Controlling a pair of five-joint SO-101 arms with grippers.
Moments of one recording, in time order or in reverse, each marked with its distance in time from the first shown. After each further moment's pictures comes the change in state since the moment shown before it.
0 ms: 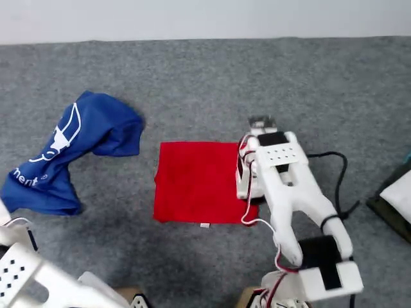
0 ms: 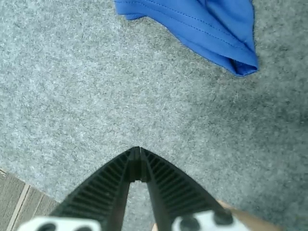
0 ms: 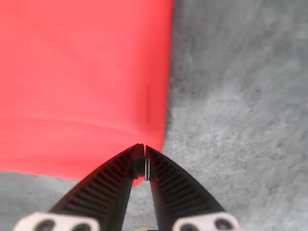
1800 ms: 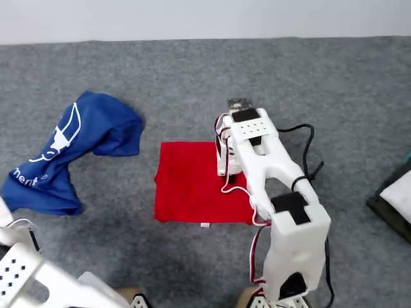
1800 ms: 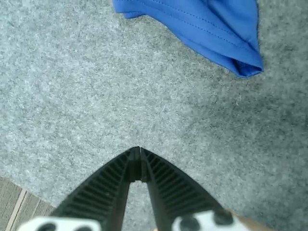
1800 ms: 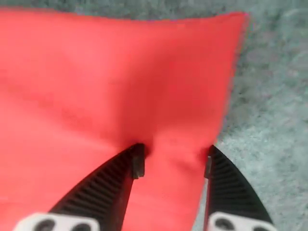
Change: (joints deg) left arm 0.0 0.0 3.7 -3.5 0.0; right arm -4.4 29.5 -24.4 -1.2 -3.6
